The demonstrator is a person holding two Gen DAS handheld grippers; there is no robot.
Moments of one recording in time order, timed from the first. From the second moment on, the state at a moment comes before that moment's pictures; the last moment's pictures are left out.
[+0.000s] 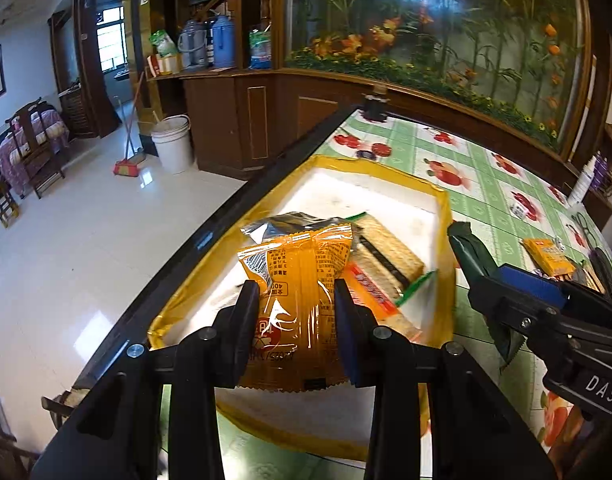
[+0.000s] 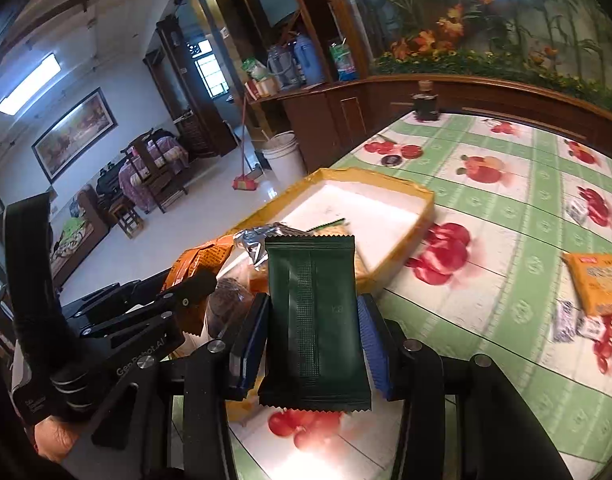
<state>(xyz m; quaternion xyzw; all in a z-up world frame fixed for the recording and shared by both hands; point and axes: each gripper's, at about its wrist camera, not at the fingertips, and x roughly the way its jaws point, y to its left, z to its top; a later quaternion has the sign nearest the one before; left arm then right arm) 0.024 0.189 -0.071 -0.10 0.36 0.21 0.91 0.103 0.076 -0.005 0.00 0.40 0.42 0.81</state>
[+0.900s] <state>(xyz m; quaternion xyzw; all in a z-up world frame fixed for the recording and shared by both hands) 0.028 0.207 -0.093 -0.10 0.37 0.23 0.90 0.130 0.146 -0.046 -0.01 0.44 0.42 0.80</state>
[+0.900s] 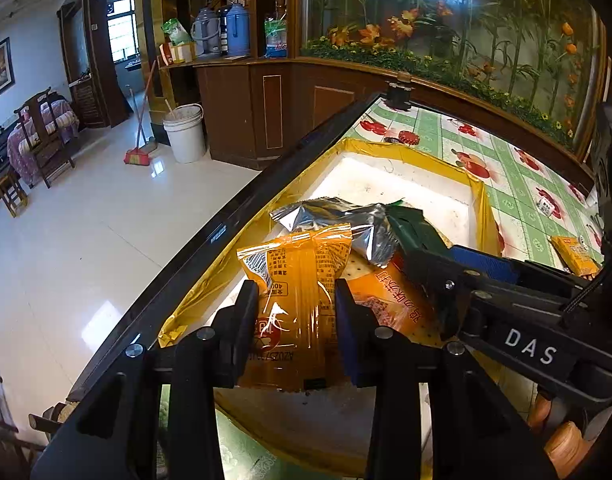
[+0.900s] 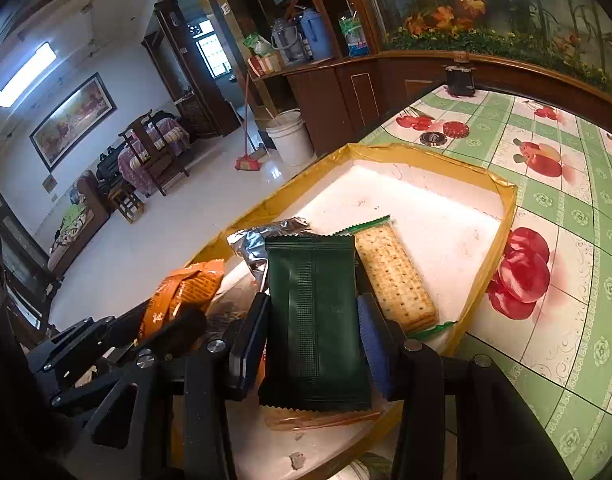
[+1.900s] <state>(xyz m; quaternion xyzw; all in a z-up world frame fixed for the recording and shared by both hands) 0.039 0.126 -0.058 -0.04 0.33 0.18 0.92 0.135 -0.025 -0.013 0.03 0.39 0.28 0.88</state>
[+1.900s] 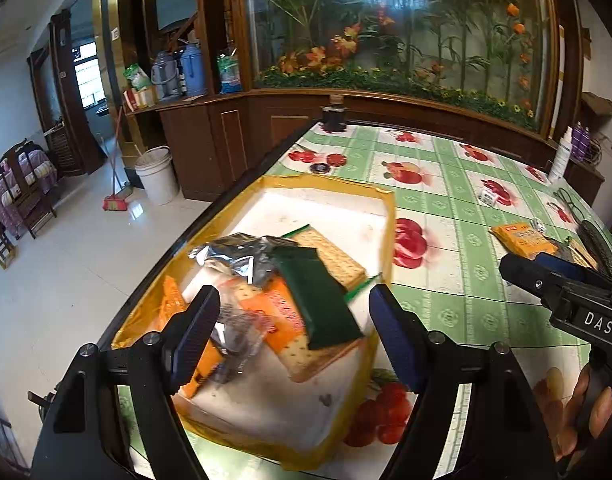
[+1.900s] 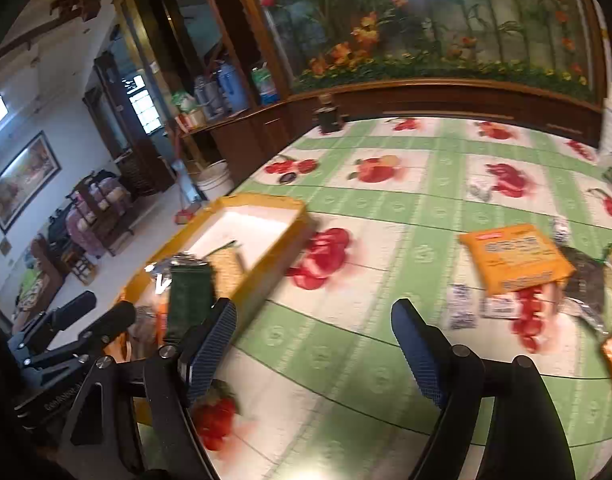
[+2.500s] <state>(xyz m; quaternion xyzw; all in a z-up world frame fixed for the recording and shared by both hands) 0.074 0.039 -0.052 0.00 0.35 0.09 0.93 0.132 -0.154 -0.024 0.04 0.39 0.17 0.91</state>
